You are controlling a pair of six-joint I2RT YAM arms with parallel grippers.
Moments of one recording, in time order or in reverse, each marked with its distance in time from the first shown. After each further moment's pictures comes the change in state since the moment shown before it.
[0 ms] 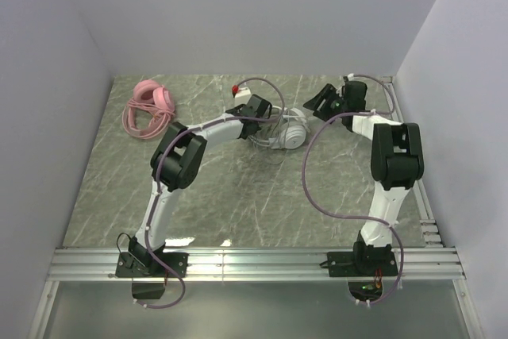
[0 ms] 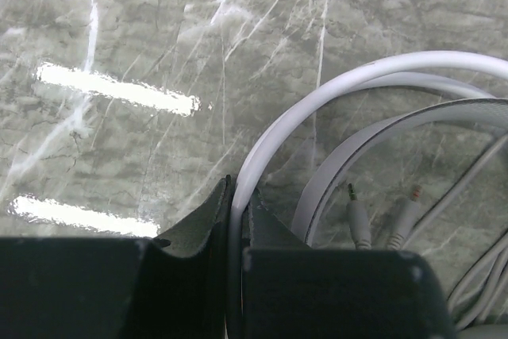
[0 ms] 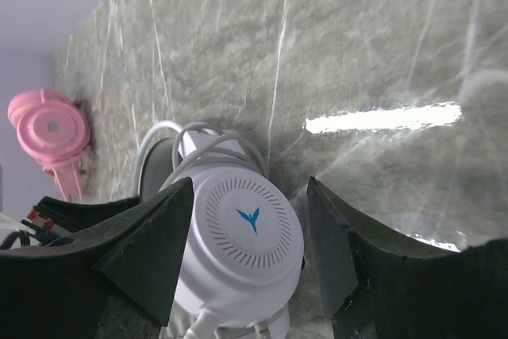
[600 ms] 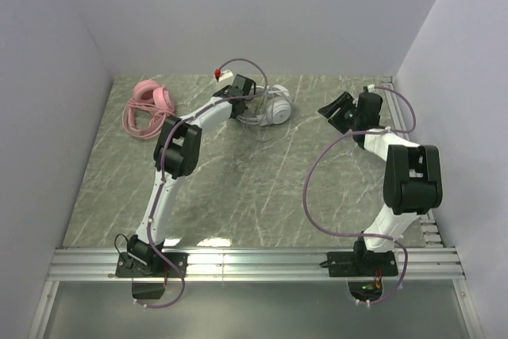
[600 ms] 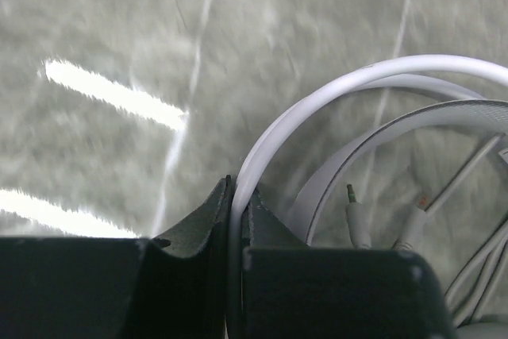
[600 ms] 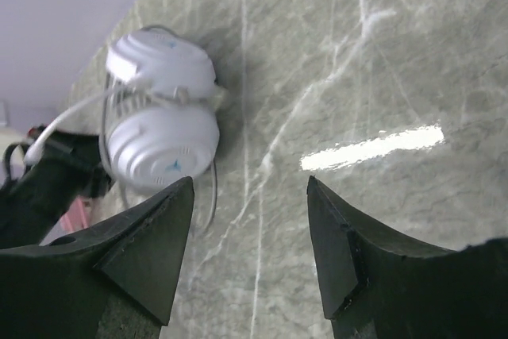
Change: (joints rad) left arm 0.145 0.177 0.300 -0.092 0.009 -0.021; right arm -0.053 -0.278 -0.276 0.049 0.159 0.065
